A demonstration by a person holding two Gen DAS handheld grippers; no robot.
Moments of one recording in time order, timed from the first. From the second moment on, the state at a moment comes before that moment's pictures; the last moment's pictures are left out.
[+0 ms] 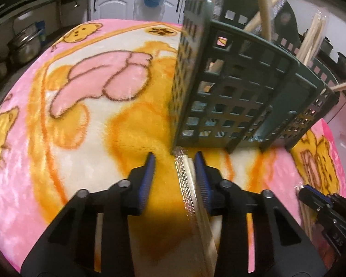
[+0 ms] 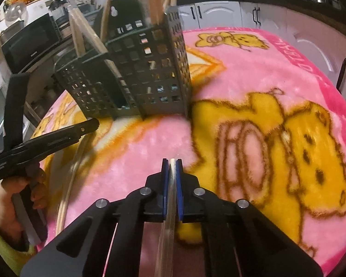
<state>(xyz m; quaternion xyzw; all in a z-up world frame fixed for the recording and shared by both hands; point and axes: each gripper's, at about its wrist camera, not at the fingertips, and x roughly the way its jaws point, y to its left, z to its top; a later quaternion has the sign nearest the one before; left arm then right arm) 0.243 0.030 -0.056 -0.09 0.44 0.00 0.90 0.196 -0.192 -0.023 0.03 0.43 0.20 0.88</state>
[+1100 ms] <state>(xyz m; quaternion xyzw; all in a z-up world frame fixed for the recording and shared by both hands) 0.177 0.007 0.096 -0.13 0.27 -0.14 0.94 0.147 -0.191 0.123 0.03 0.25 0.27 0.93</state>
